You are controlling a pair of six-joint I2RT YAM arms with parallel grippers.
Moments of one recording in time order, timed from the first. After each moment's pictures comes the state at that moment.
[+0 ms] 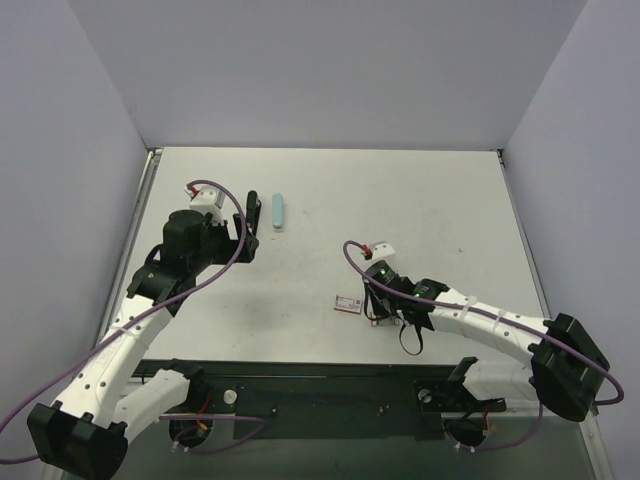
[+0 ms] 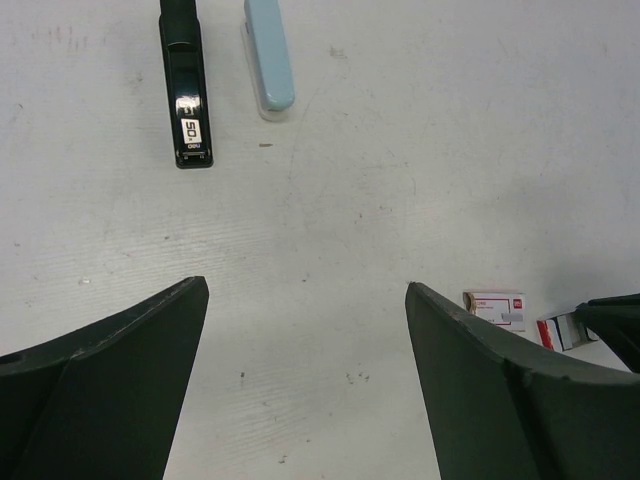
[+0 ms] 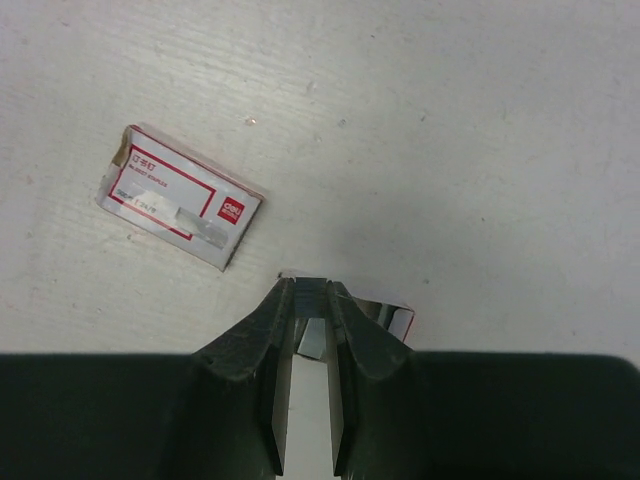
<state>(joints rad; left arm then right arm) -0.34 0.93 0.89 -0.44 0.02 -0.33 0.85 1.23 0.64 -0.37 0.36 0.40</state>
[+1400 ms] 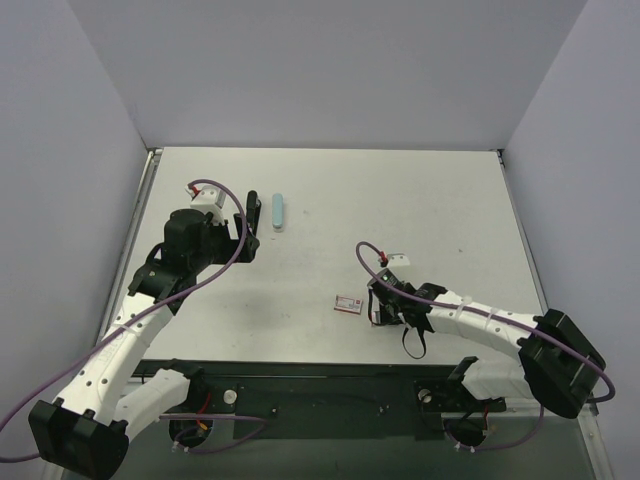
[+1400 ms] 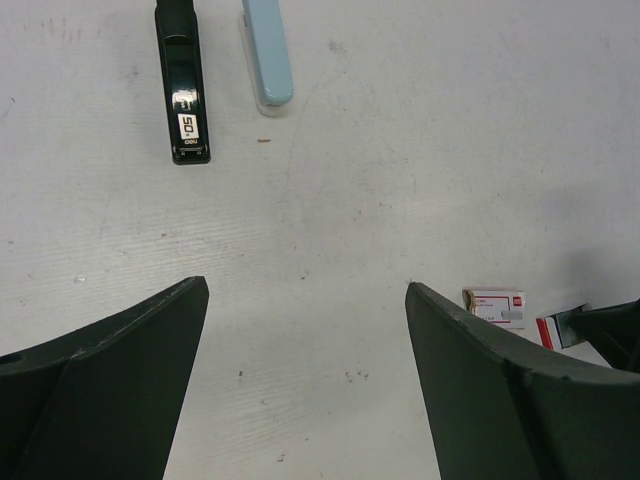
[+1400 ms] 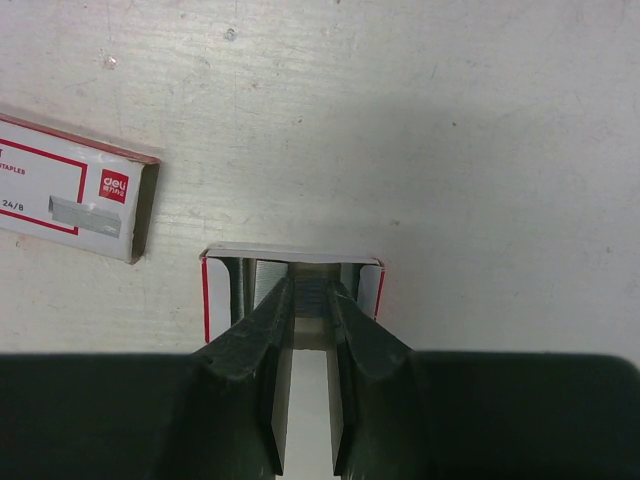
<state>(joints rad) -0.34 0.95 0.89 -0.44 0.03 -0.33 0.80 1.24 0.54 -0.43 0.37 0.63</state>
